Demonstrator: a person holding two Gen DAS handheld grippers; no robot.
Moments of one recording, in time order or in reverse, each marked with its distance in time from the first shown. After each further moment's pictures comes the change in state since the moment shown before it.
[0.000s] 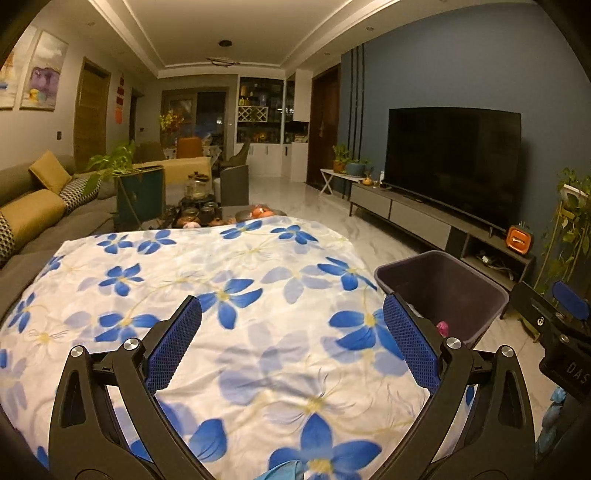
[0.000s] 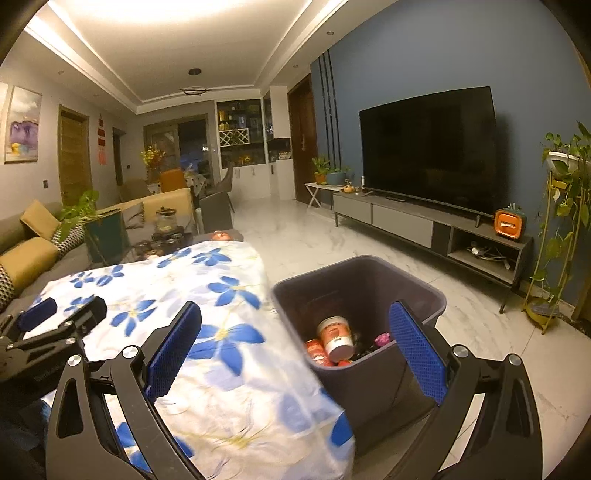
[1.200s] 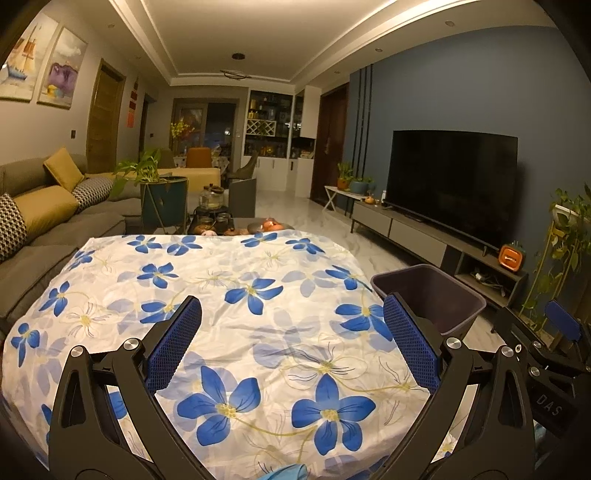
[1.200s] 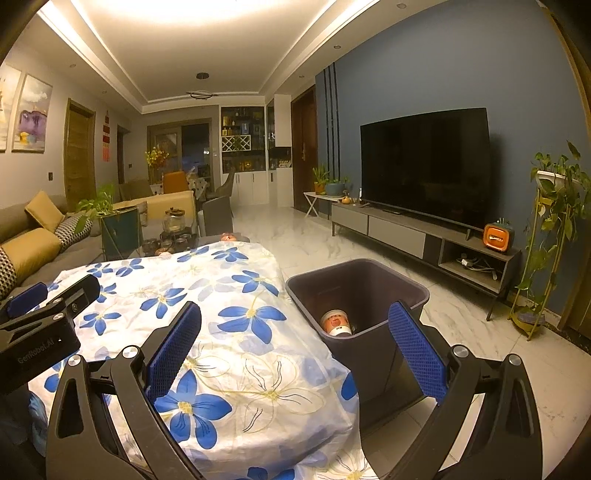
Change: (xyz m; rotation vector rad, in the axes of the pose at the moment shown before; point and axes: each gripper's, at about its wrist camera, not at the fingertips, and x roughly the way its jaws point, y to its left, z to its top) left arm -0.087 0.025 -0.006 -0.043 -0.058 0.001; right arm -0.070 0.034 -0.022 -0.045 -0.036 -0.037
